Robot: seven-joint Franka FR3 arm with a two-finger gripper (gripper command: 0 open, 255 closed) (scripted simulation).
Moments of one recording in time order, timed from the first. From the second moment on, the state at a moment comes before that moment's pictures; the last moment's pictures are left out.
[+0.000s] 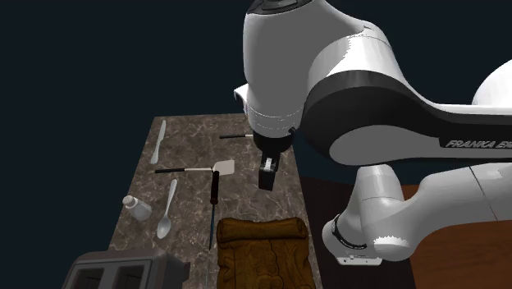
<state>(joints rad) 0.02 -0.76 0.04 -2.28 0.01 1.49 0.06</state>
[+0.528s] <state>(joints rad) -0.01 -0.77 -0.09 -2.39 -0.07 1.62 -0.10</state>
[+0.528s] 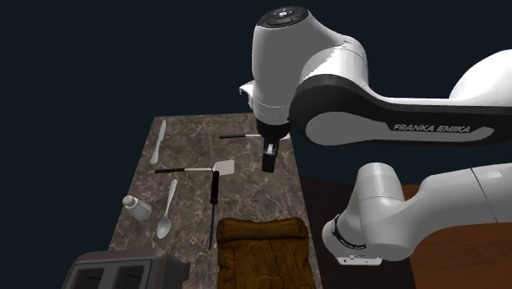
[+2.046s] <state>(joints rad) 0.00 -0.22 -0.60 -2.33 -0.09 2.18 -0.79</state>
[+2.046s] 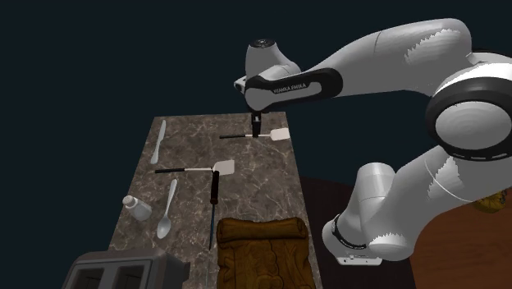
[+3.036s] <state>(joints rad) 0.02 -0.15 -0.63 -2.37 -0.05 2.29 -0.83</state>
